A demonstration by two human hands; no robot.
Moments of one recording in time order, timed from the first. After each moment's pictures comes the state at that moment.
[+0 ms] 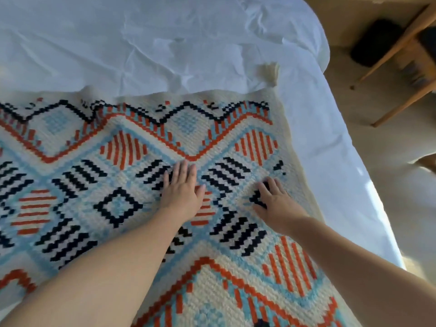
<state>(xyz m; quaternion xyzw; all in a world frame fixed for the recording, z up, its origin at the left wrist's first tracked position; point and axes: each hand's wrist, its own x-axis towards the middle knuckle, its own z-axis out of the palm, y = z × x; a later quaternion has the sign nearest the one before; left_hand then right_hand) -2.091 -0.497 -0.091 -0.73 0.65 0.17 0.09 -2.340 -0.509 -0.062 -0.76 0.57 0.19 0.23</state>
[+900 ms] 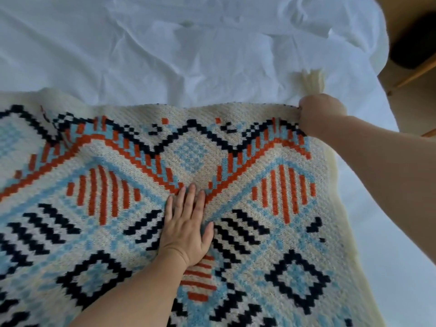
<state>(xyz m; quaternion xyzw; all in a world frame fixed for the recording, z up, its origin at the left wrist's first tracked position) -2.077 -0.555 -0.191 -0.71 0.70 0.11 0.01 -2.301 -0.832 -0.060 -0.75 0.65 0.13 0.00</state>
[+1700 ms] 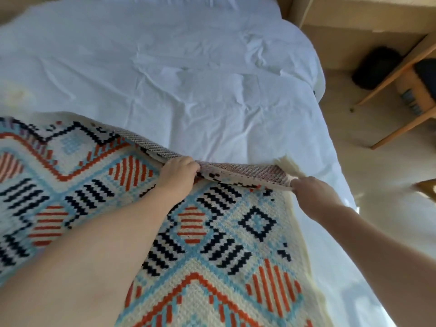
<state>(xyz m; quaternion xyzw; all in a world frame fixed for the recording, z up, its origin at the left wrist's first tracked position) -2.074 -0.575 -0.016 -0.67 0.74 0.08 -0.02 -2.393 -0.588 0.044 -0.78 0.60 0.14 0.07</state>
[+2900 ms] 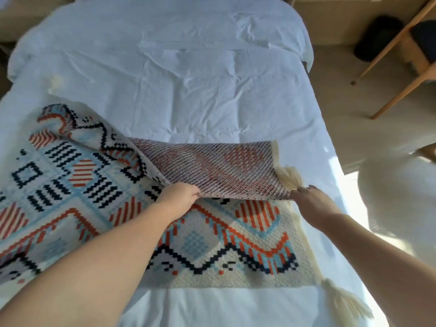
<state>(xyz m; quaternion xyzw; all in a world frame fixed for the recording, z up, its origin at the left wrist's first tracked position) -2.133 -0.375 0.002 -0.67 0.71 0.23 0.07 -2.489 -0.413 0.009 -0.83 0.53 0.12 0.12</state>
